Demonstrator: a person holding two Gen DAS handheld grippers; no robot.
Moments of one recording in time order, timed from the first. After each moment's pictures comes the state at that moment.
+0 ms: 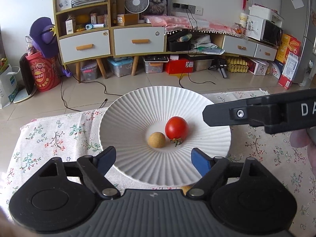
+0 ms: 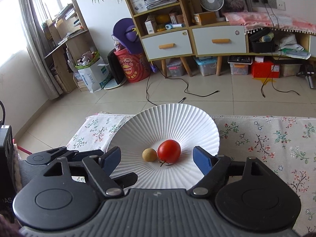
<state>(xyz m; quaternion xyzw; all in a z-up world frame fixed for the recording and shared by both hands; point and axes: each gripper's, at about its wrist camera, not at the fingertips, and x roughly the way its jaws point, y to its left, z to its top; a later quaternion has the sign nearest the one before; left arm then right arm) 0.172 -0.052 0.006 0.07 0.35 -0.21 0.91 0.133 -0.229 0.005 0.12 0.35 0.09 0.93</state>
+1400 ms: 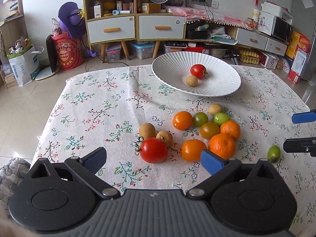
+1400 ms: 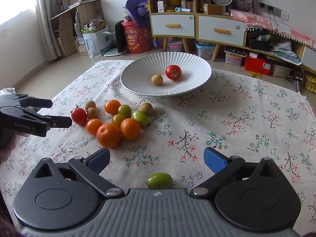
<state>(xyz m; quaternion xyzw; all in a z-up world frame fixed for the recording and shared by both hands) 0.088 0.039 -0.023 0.07 0.37 -0.17 0.91 0.027 -0.202 -0.030 0.02 0.39 0.08 0.92</state>
